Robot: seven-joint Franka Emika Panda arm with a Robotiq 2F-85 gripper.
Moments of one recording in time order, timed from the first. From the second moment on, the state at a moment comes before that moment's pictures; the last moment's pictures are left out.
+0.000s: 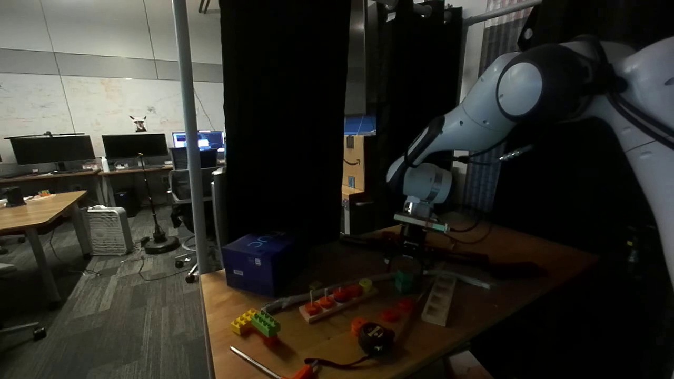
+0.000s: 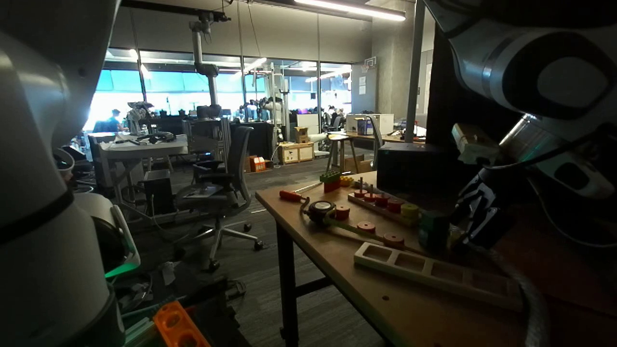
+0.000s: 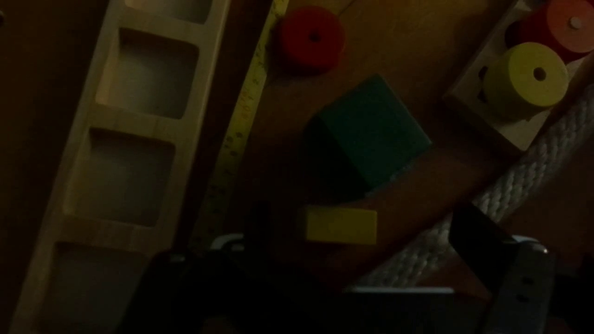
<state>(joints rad) -0.27 0.49 -0.19 -1.88 0.52 1.97 0.29</state>
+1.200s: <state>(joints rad) -0.27 0.49 -0.20 -1.86 0.50 1.97 0.29</state>
